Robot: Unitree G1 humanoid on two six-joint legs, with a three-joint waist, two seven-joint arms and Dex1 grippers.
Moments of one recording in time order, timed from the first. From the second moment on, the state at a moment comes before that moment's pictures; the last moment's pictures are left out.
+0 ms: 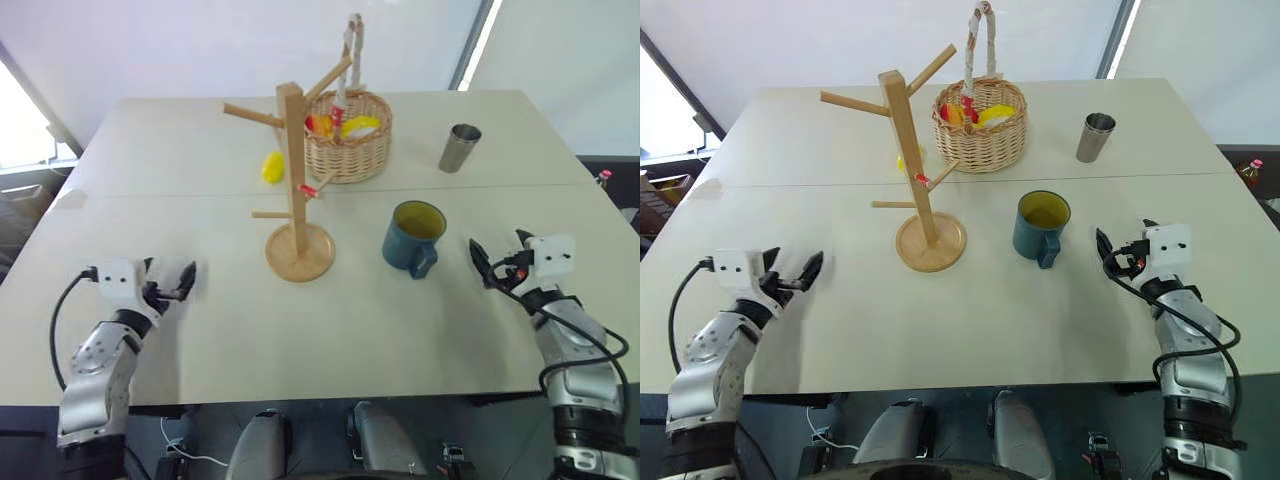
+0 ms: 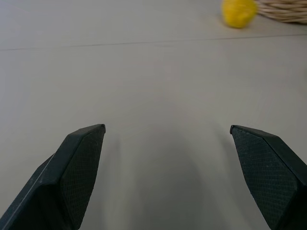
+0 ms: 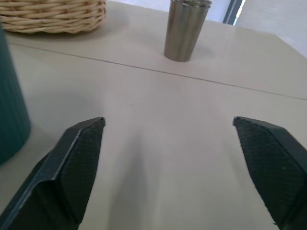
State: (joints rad) left arm 0.07 0.38 0.31 -0.13 -0.35 0.22 -0.45; right arm -0.05 -0.49 -0.33 0.03 0.28 0.06 0.44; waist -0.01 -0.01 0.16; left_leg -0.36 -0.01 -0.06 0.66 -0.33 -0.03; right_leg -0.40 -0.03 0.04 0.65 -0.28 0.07
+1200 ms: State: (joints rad) left arm 0.08 0.52 -0.09 -0.36 -0.34 0.15 -0.84; right arm 0.15 -0.39 -0.03 -0.37 0.25 0.20 0.50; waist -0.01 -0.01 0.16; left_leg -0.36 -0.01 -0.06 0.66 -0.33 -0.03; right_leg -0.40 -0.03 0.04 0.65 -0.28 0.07
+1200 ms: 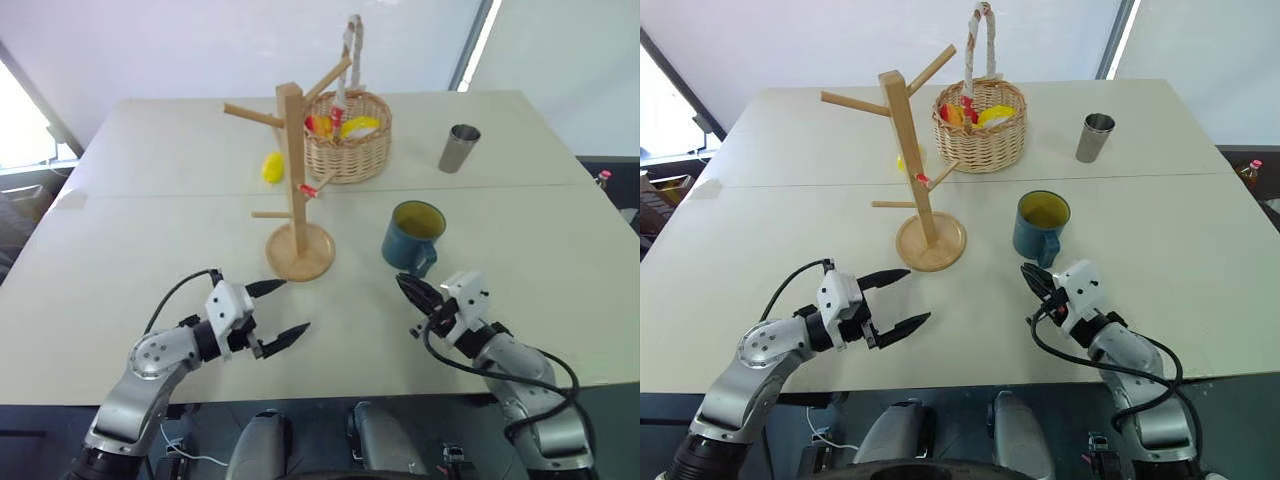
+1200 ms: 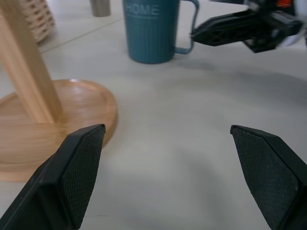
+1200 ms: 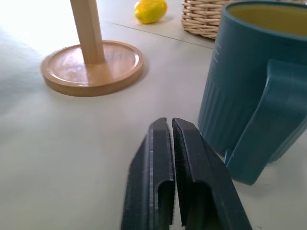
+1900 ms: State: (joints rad) left arm 0.06 0.52 -0.11 -0.39 -0.33 0.17 -0.85; right arm 0.07 -0.32 -0.18 -0.17 0.20 0.12 0.31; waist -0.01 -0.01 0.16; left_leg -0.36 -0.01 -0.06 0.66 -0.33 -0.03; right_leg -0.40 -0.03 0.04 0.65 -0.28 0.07
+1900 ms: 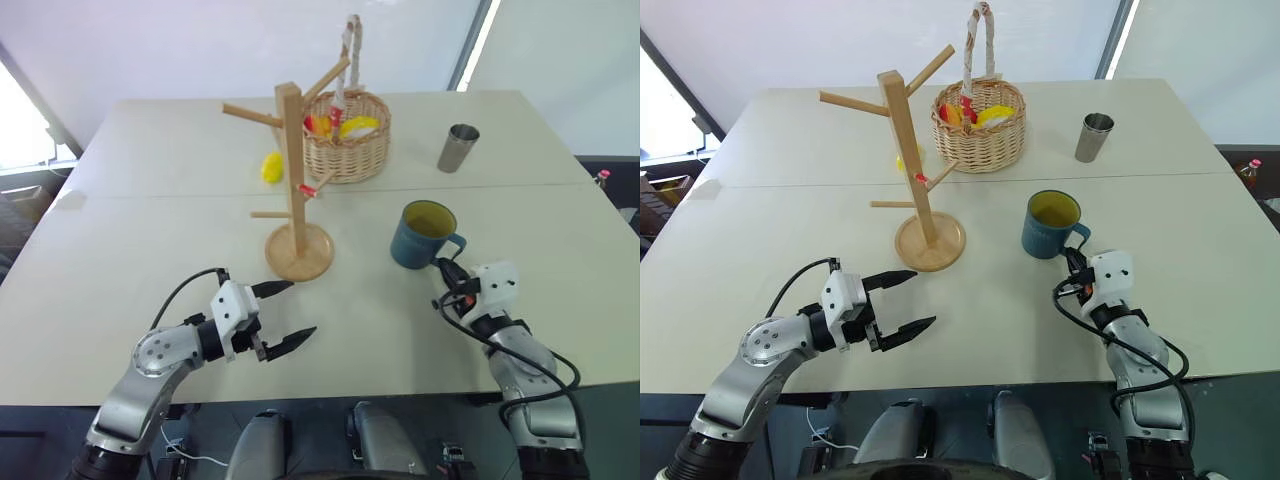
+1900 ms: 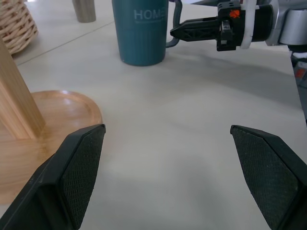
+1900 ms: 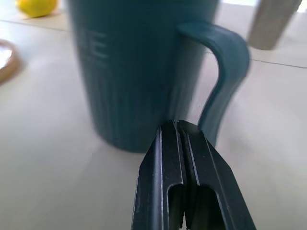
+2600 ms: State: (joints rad) left arm 0.06 0.51 -0.12 -0.39 -0.33 0.17 -0.84; right arm 0.08 -0.32 -0.18 -0.16 0.18 0.08 0.29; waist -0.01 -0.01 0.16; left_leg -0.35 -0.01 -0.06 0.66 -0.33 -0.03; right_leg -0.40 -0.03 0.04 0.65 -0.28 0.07
